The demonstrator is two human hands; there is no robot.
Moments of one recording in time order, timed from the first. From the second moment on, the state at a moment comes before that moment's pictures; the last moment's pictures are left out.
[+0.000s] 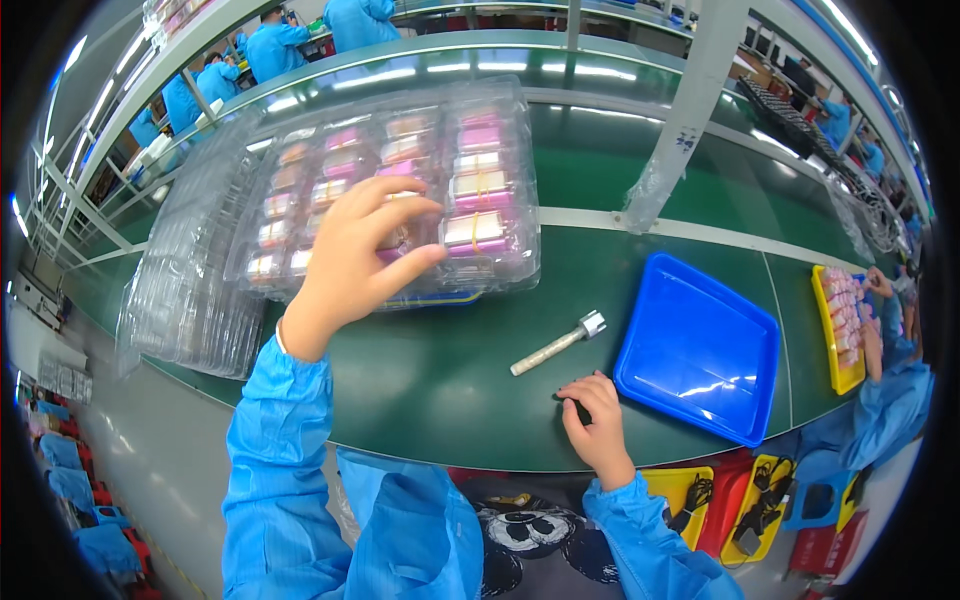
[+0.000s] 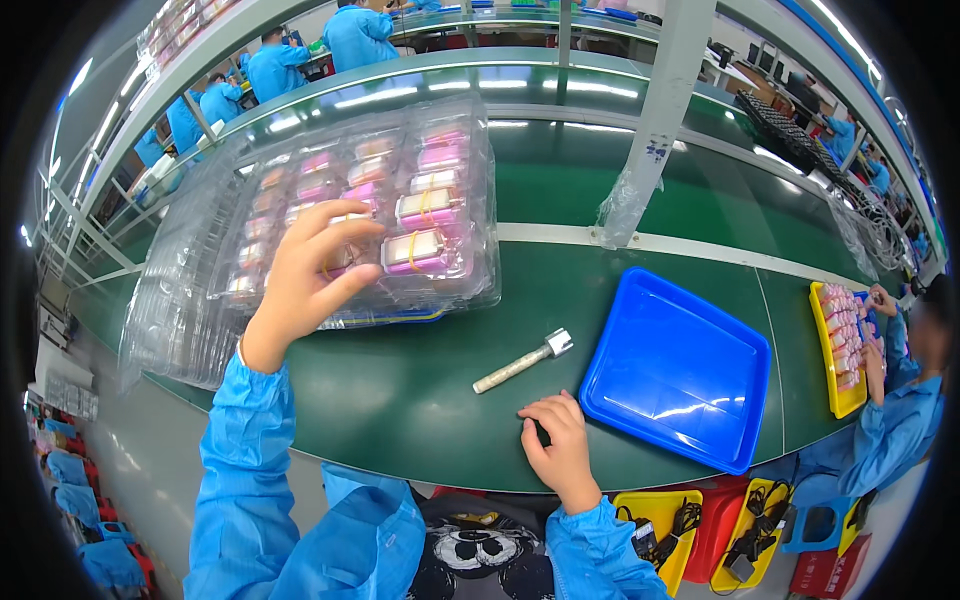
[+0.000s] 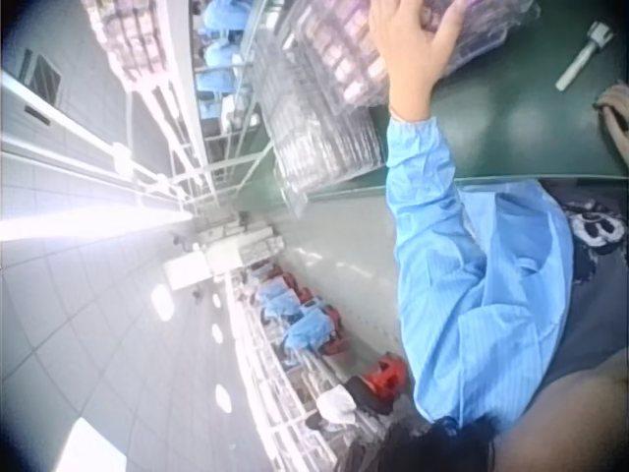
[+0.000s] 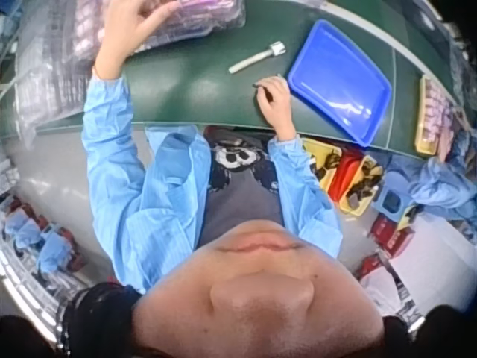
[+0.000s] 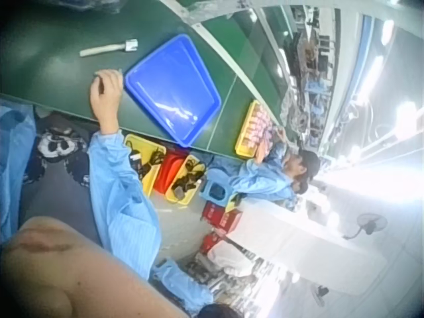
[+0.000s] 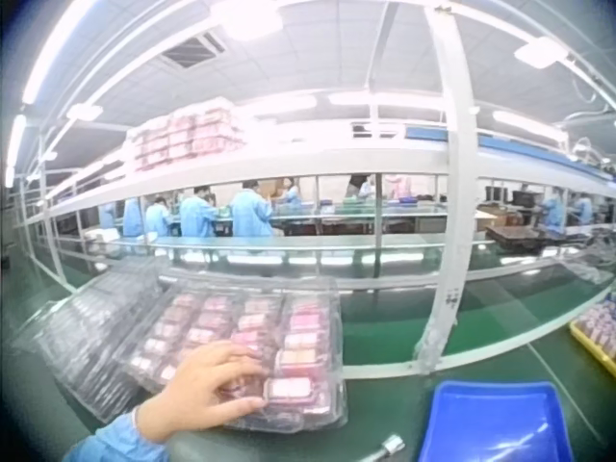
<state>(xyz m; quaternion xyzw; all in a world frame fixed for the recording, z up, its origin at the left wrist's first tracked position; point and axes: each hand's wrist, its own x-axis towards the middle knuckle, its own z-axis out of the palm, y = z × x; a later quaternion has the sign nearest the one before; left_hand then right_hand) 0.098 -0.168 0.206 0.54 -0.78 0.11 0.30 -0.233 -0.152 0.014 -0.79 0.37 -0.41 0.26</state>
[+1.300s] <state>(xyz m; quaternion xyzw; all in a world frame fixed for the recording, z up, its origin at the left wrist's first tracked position) 0.075 -0.167 0.190 0.54 -0.76 0.06 0.37 -0.235 -0.155 0.017 -0.75 0.39 -0.42 0.31</state>
